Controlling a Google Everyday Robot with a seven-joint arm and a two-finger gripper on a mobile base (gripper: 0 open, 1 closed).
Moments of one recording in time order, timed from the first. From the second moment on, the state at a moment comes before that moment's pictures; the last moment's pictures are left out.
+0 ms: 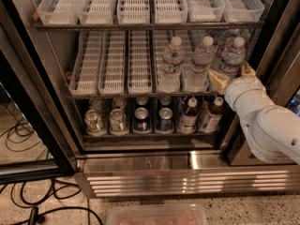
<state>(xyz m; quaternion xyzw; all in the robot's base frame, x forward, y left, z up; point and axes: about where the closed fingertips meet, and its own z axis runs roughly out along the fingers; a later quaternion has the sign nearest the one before) 0.645 -0.264 0.863 -0.12 0.71 -0.09 0.68</state>
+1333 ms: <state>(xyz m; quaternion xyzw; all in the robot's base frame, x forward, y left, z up) 0.657 -0.265 0.857 -0.11 0.71 -0.10 0.68</state>
